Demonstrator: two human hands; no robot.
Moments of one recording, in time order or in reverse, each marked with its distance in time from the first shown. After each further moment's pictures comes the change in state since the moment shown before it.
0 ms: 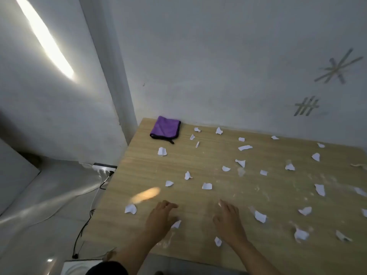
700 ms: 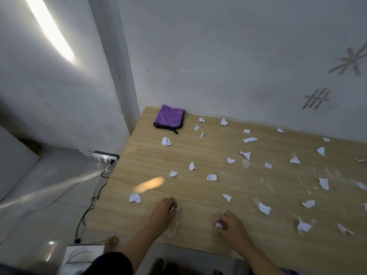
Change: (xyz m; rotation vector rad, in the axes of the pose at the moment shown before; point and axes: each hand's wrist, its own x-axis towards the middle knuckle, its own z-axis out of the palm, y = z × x) left_hand -0.002 -0.020 0.013 -0.285 0.008 -0.080; right_hand -0.019 0.021 0.025 0.054 -0.151 -0.102
